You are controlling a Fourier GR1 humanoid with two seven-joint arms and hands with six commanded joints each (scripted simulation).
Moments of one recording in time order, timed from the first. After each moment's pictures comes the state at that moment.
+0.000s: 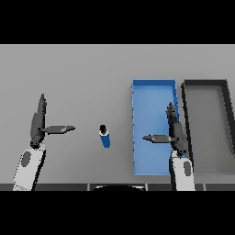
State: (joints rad) left arm -0.11 0.43 -0.16 -1.48 0.24 0.26 0.01; right arm 0.00 0.00 0.00 -1.57 0.00 0.00 0.00
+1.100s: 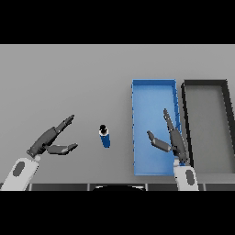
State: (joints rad) left arm 0.00 0.67 -0.34 -1.67 0.28 -0.24 -0.12; right arm 0.11 -0.12 0.13 -1.72 0.18 0.05 -0.04
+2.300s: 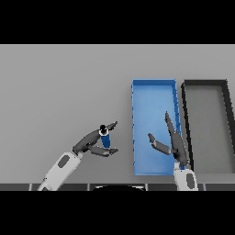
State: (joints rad) left arm -0.19 0.26 -0.56 -1.39 0.08 -0.21 -0.12; right arm 0.17 -0.10 0.13 -1.75 0.18 0.05 -0.04
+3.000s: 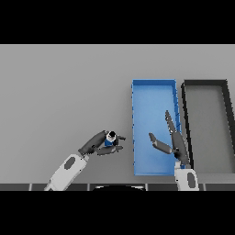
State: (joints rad) left arm -0.18 0.19 -0.59 -1.38 0.08 -0.16 -0.19; right arm 0.15 -0.11 0.13 -1.76 0.16 0.06 -0.04
